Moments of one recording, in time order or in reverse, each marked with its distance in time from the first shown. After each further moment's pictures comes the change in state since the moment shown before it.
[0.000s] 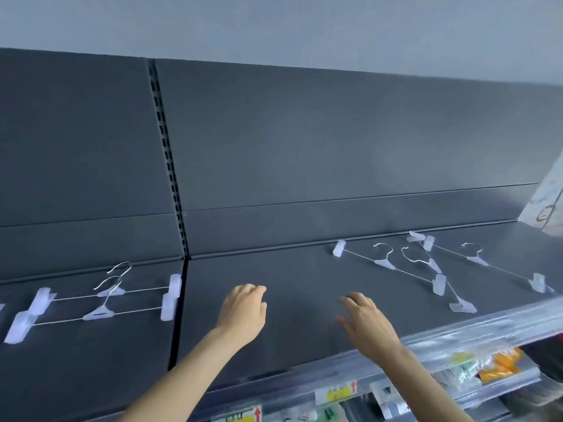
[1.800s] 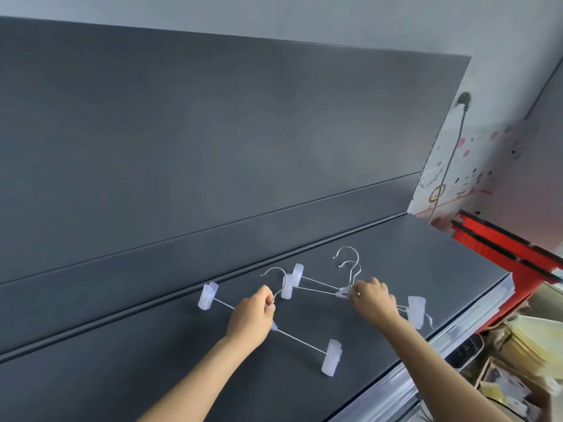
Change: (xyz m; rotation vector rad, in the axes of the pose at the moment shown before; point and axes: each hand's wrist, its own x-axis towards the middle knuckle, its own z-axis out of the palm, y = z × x) left_hand 0.242 0.327 0.155 -0.408 -0.183 0.131; right_hand 0.136 0.394 -0.092 0.091 -0.053 0.598
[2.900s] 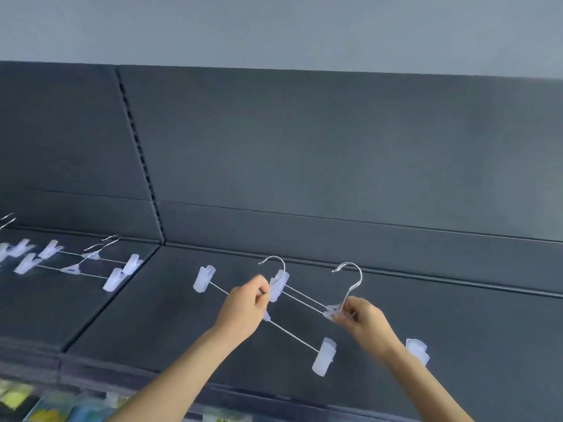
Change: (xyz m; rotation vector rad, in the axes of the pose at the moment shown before) left_hand -0.207 -0.076 -0.108 -0.057 0.568 -0.320; right_hand -0.136 -0.145 0.048 0.461 -0.377 -0.775
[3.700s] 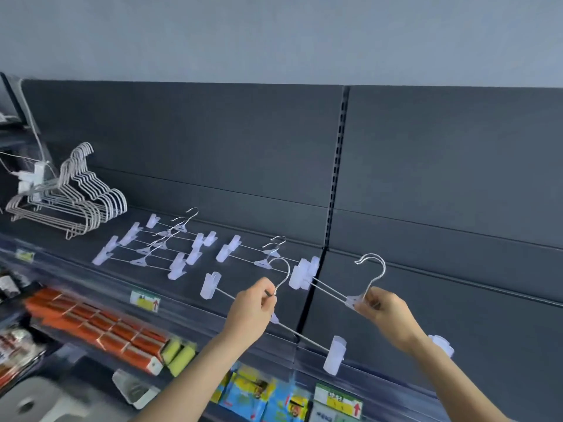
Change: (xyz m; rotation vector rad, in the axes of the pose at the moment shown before) left_hand -0.087 -0.234 -0.288 -0.017 0.180 -0.114; right_hand 0.015 -0.243 0.269 0.068 -0.098 -0.136
